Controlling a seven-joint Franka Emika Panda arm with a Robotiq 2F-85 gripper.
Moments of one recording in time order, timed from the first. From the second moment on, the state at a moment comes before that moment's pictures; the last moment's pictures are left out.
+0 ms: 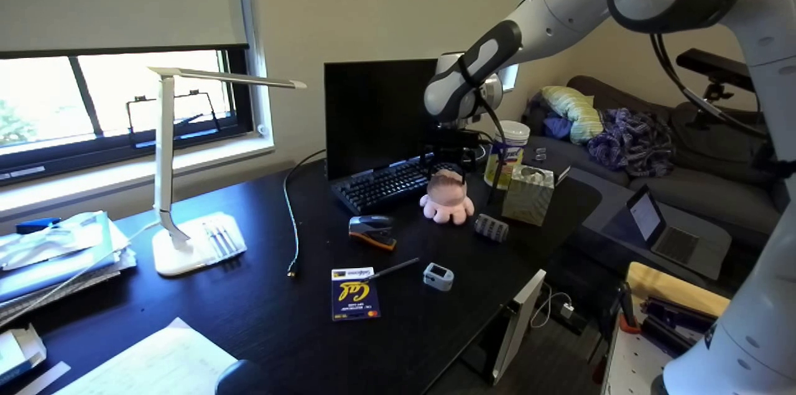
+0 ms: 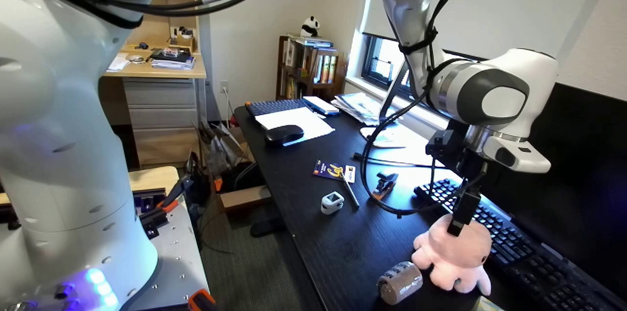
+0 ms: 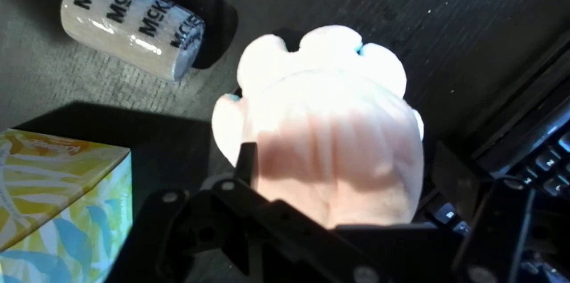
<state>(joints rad) -0.13 0.61 -0.23 -1.80 0.10 2.33 0.77</state>
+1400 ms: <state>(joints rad) -0.17 0.68 -0.20 -1.74 0.09 2.32 0.33</state>
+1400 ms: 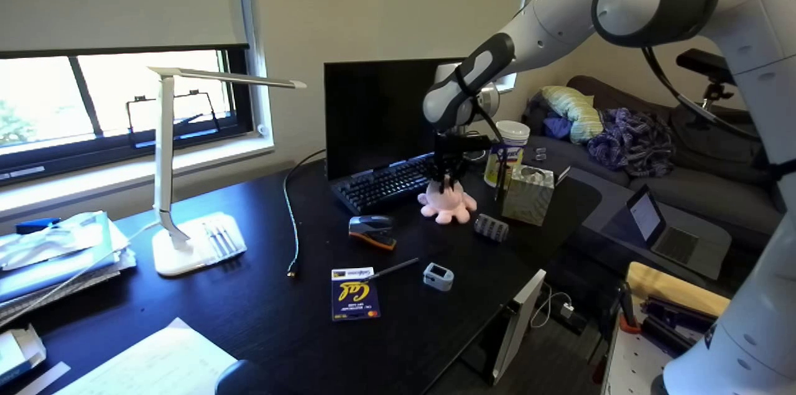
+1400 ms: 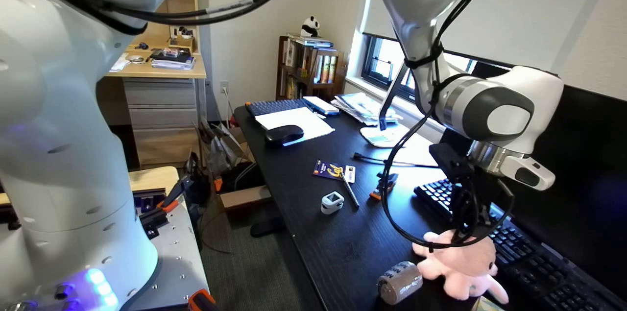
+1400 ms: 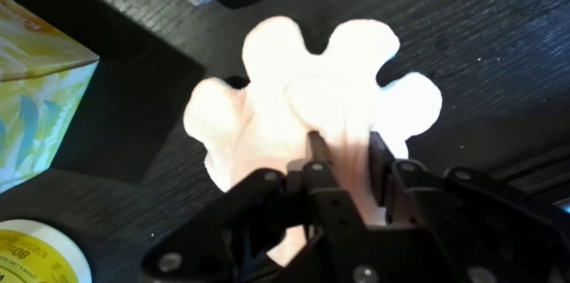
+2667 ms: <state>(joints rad) 0.06 0.54 -0.30 -1.75 -0.05 2.21 1.12</state>
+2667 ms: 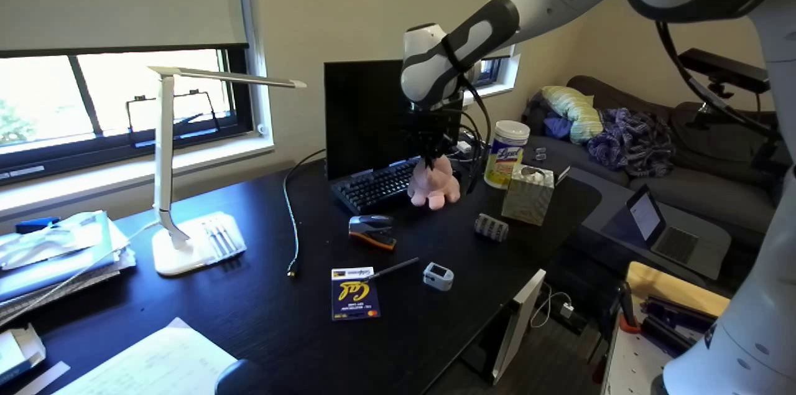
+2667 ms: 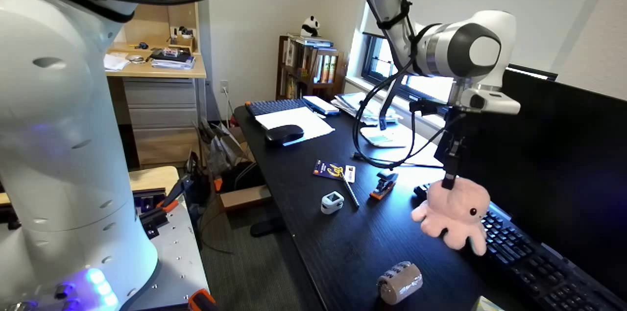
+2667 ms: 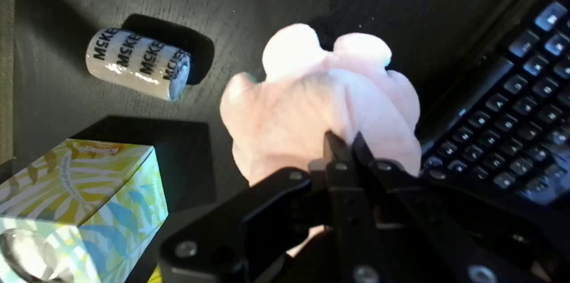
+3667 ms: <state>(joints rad) 0.13 0.34 -0.23 -1.88 -0.15 2.23 1.42</state>
